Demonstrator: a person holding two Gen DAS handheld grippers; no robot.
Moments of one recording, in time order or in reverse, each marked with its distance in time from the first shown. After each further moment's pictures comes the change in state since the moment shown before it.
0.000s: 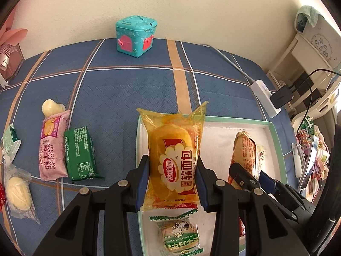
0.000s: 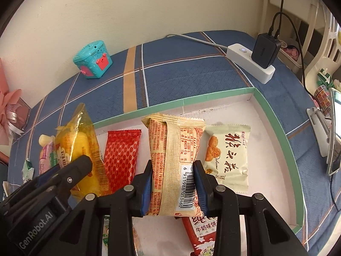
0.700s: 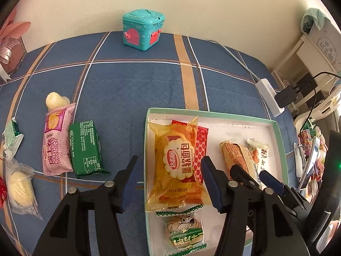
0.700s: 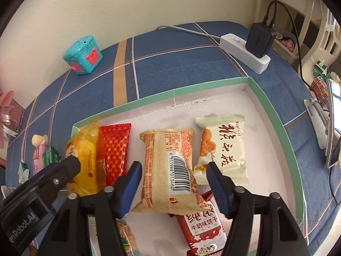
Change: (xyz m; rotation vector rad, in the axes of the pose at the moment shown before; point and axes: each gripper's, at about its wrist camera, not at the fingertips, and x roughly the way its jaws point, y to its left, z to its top) left arm 0.000 0.010 0.001 -0.021 0.044 0.014; right arm 0.007 -0.005 -0.001 0.031 0.054 -0.044
